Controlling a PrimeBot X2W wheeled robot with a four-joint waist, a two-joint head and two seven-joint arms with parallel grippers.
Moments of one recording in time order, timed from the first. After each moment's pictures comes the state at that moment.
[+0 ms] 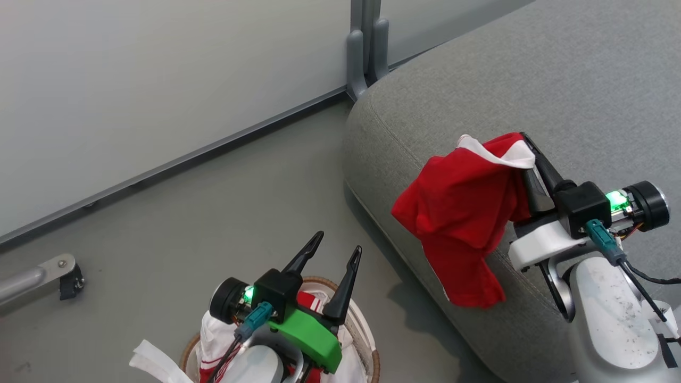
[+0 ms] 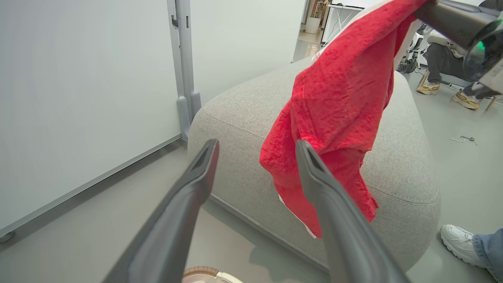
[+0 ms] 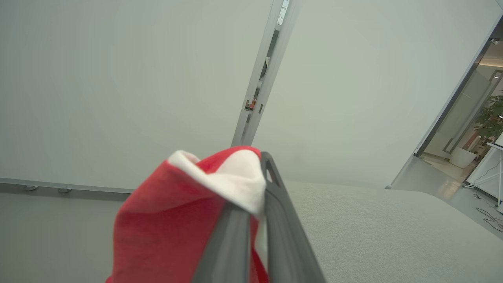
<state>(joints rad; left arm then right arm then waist) -0.26 0.05 -0.58 0.39 -0.32 -0.11 -0.26 -0.36 -0.07 0.01 0.21 -0.17 0.13 -0.26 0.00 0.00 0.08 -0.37</state>
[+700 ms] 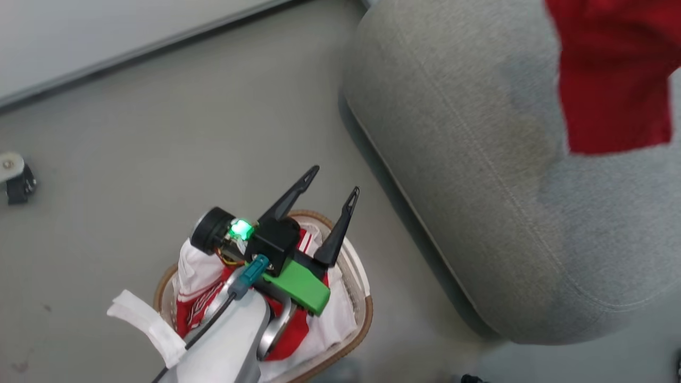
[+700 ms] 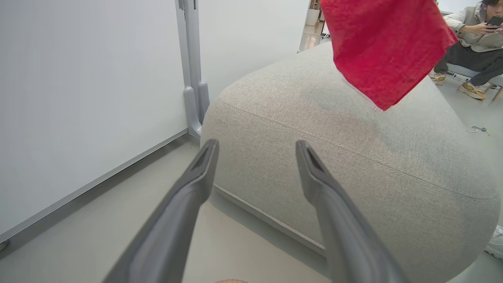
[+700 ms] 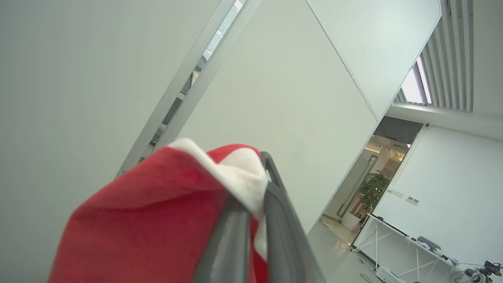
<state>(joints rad) -0.43 0.11 -0.59 0.33 -0.21 -0.12 -0.26 -0.89 -0.33 -0.25 0.21 -0.19 0.13 -0.26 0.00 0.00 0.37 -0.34</state>
